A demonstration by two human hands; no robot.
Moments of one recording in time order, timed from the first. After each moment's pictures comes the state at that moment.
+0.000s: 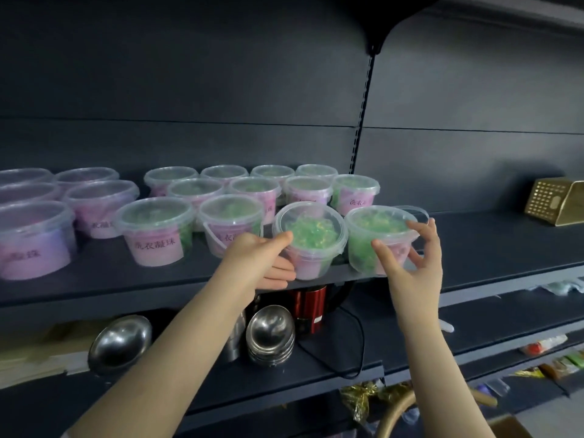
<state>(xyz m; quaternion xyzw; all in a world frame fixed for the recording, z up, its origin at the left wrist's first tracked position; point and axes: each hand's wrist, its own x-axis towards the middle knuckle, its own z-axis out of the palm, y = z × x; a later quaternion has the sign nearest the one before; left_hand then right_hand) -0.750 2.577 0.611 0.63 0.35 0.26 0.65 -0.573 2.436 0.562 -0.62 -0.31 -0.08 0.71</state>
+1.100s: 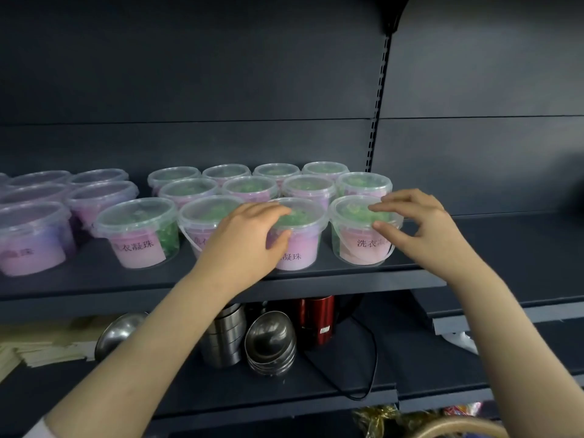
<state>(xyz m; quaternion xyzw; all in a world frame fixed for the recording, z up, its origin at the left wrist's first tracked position) -0.701 2.586 0.610 0.90 0.27 0.34 0.03 -0.455 2.452 0.608 -0.69 -0.60 -0.08 0.40</state>
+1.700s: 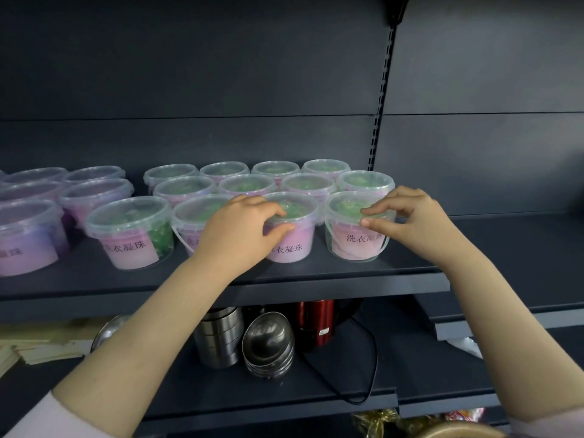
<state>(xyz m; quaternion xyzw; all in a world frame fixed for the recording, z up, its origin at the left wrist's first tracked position) -0.688 2.610 0.612 0.90 0.31 0.31 -0.03 -0.433 2.481 0.609 -0.68 -0.61 -0.02 0.42</state>
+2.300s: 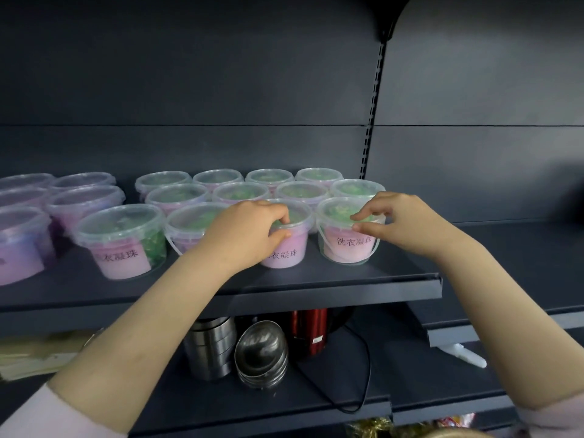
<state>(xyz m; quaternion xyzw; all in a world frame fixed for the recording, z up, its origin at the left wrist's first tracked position) -0.674 2.616 0.631 0.93 0.29 0.24 -0.02 -0.437 2.488 0.637 -0.72 -0.63 -0.03 0.29</state>
